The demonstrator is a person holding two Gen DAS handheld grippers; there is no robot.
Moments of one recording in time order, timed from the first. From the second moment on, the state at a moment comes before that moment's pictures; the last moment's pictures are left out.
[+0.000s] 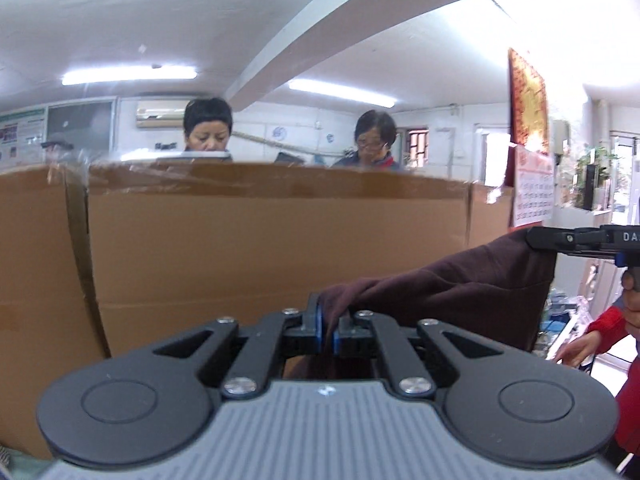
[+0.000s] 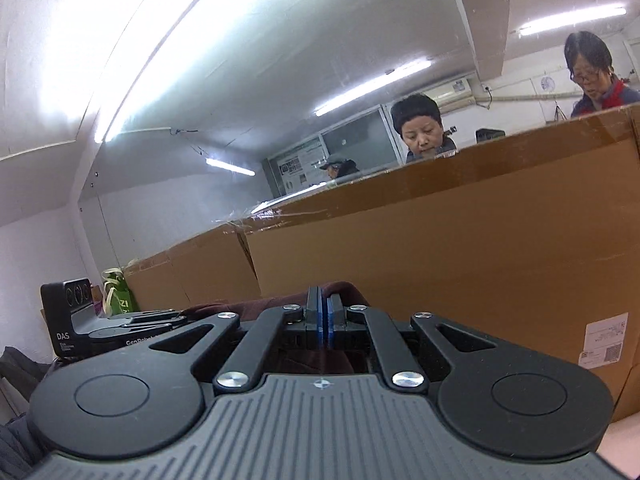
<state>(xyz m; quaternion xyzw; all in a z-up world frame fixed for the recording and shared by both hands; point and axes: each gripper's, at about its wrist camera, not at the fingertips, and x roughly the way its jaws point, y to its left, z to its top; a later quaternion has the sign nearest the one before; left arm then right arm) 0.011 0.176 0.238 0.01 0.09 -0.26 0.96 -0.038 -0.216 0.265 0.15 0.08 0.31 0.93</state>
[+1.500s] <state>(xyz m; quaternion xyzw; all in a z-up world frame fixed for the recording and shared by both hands) 0.136 0.188 -0.159 -0.04 0.53 -0.01 0.85 0.044 -0.218 -0.113 0.05 0.50 0.12 0.86</state>
